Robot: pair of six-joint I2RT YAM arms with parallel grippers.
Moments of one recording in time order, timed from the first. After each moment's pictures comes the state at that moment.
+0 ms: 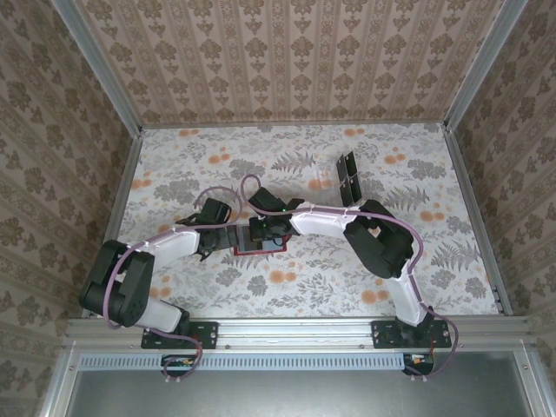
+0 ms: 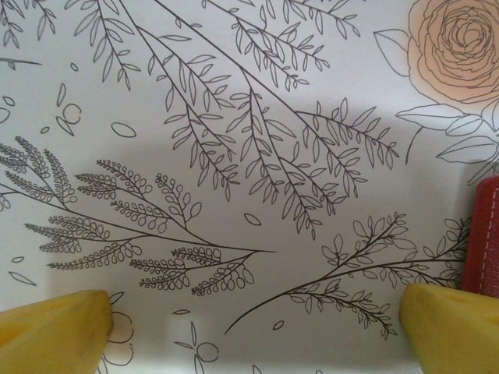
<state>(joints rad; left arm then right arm) -0.45 1.45 0.63 -0.38 -0.22 -0.57 0.86 2.10 1.44 -0.35 -0.08 0.69</state>
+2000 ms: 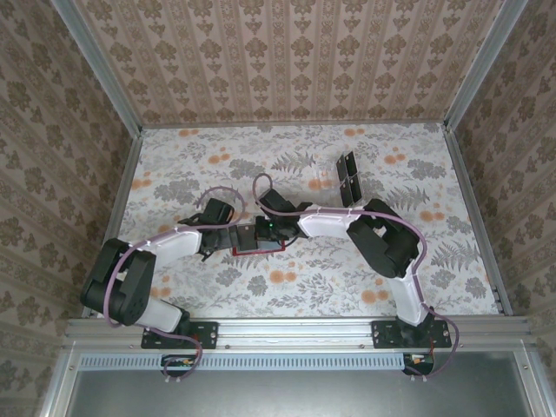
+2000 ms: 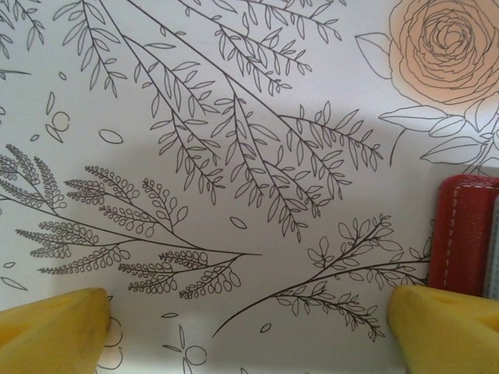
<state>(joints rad) -0.46 1.45 0.64 -0.38 -0.23 -0.57 0.83 2.05 1.31 -0.20 -0.14 0.81</state>
